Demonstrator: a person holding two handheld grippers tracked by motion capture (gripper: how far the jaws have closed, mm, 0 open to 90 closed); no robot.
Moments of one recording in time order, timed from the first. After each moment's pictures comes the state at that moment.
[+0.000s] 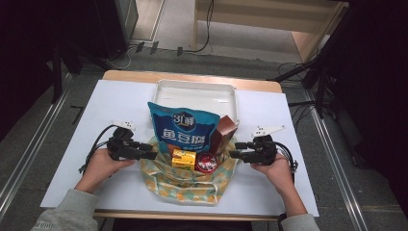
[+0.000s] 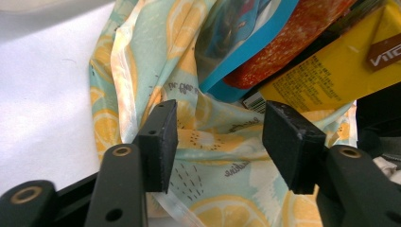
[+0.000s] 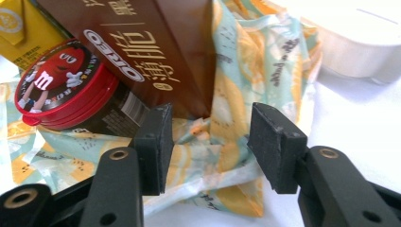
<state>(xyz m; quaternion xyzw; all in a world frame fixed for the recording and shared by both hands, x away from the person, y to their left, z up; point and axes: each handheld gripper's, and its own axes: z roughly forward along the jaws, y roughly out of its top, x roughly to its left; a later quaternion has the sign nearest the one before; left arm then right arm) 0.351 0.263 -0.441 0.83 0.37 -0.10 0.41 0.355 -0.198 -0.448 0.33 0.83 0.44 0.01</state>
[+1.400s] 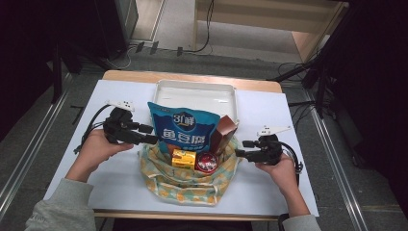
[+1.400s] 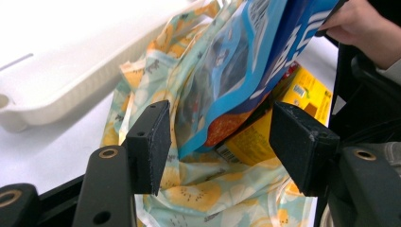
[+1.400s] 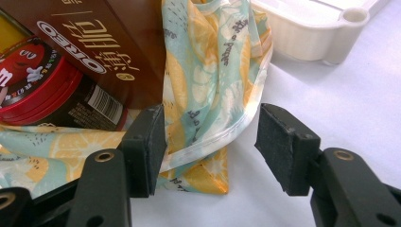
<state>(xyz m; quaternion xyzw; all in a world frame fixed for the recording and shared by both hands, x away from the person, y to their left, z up) 0.364 0.250 -0.365 0.84 0.32 -0.05 0.43 0.355 -0.212 -0.449 0.37 0.82 0.43 0.03</state>
